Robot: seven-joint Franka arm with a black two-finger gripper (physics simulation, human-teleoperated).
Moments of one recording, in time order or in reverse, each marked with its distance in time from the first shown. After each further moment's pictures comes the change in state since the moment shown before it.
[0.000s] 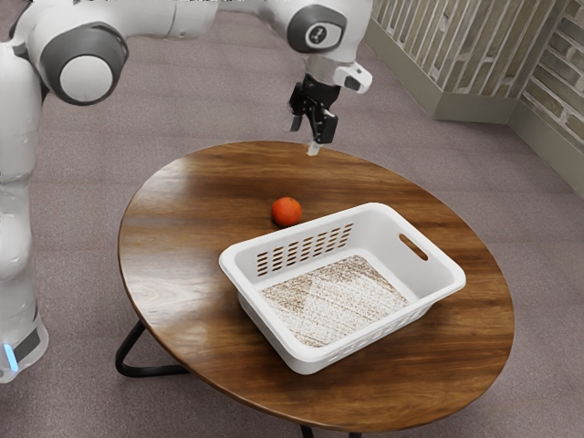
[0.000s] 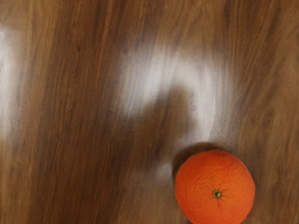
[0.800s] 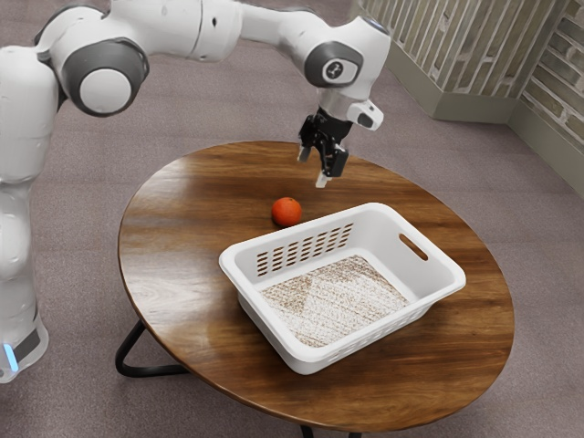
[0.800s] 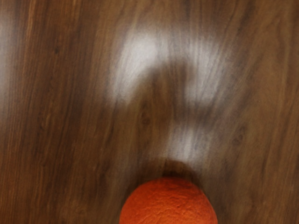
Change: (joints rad) arm -0.005 0.097 -0.059 -0.012 -0.012 0.009 -0.049
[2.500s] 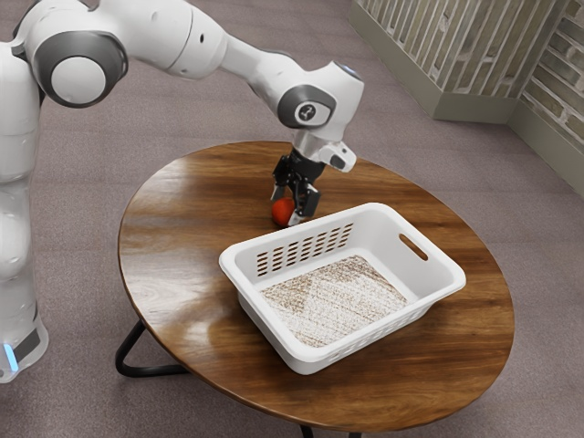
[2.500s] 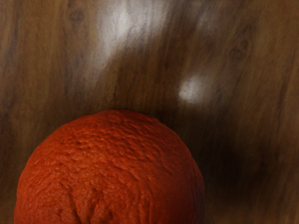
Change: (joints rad) arm -0.003 -0.118 -0.029 -0.338 -0.033 0.165 -0.008
